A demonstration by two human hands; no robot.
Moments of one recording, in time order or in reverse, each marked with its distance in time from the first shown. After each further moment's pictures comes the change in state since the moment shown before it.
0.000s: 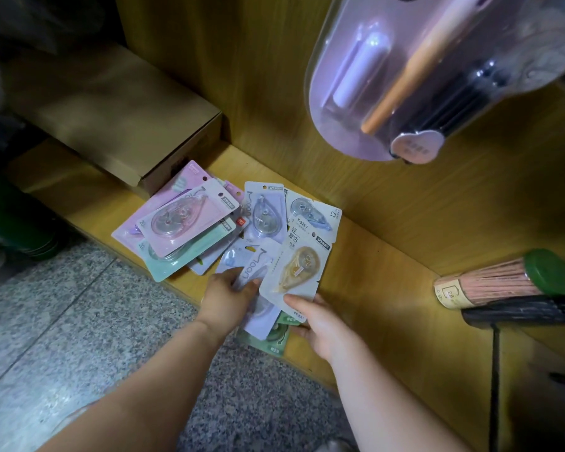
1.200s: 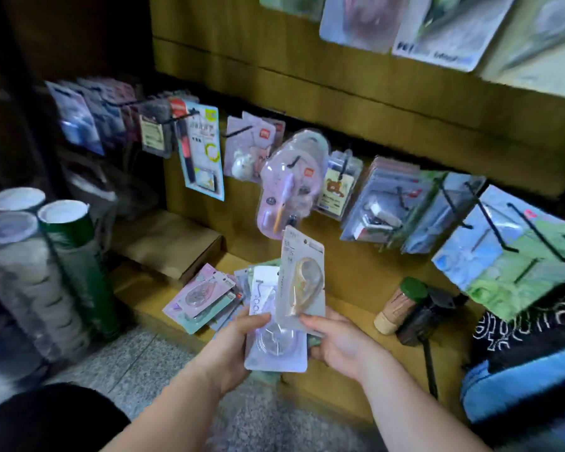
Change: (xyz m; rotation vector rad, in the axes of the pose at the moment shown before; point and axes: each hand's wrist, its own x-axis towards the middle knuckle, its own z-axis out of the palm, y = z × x) left_hand -0.240 0.079 -0.052 -0.676 -0.689 0.171; right_hand -0.268 -0.024 -0.007 0.007 -0.237 -0.477
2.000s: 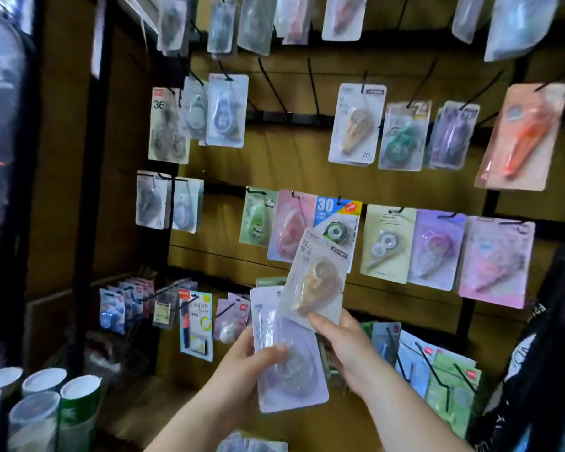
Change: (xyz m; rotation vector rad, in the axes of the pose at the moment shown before) left_hand -0.126 0.110 0.175 0.428 -0.092 0.497; right_hand -0.173 -0.183 0.067 -0.125 0.142 -0.658
